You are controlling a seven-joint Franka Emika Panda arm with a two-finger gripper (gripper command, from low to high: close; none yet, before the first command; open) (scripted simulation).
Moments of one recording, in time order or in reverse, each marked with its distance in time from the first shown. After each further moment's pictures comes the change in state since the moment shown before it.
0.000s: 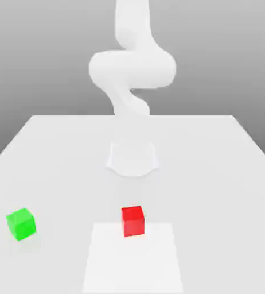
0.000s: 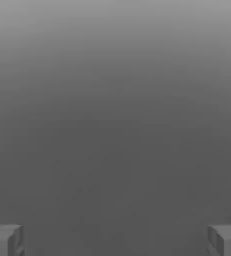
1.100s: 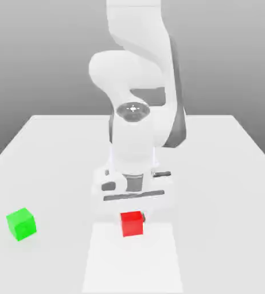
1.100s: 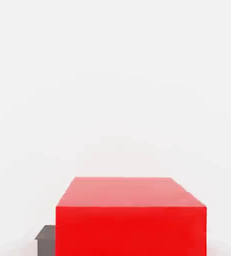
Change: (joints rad) arm 0.013 0.849 -0.008 -0.569 0.016 0.694 -0.184
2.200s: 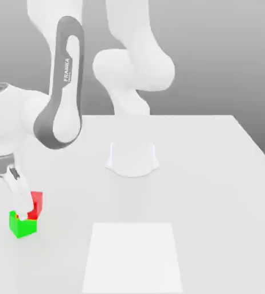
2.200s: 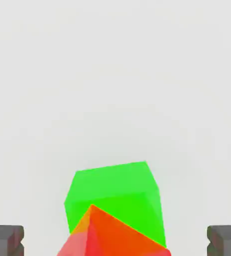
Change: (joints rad) arm -0.487 -0.018 -0.231 0.283 0.046 -0.303 0.388
